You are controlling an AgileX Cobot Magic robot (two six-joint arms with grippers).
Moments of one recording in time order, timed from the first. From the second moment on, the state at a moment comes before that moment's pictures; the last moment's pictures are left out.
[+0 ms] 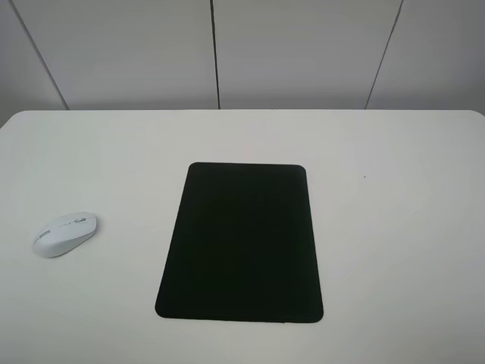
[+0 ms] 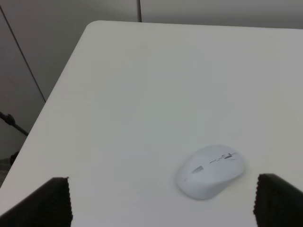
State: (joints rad) left arm 0.03 -0.01 -0.51 0.05 1.08 -0.08; right arm -0.05 -0.01 -0.51 -0.08 1.07 0.06
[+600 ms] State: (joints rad) left arm 0.03 -0.01 -0.51 0.05 1.08 -0.08; right arm -0.05 -0.01 -0.51 -0.08 1.07 0.06
